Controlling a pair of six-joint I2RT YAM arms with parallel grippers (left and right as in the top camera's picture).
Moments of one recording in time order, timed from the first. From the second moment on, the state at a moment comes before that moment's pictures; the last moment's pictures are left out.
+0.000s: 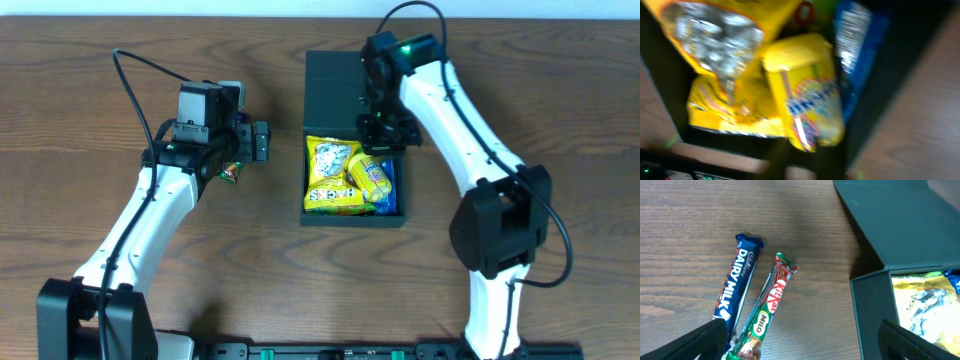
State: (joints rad) left arm -0.17 1.54 1.05 -0.41 0.17 -0.15; right arm 0.37 2.15 2.00 -1.53 -0.16 0.27
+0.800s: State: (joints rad) left arm -0.17 1.54 1.05 -0.43 0.16 -0.15; right arm 0.40 2.14 1.78 -1.48 -0.17 0.19
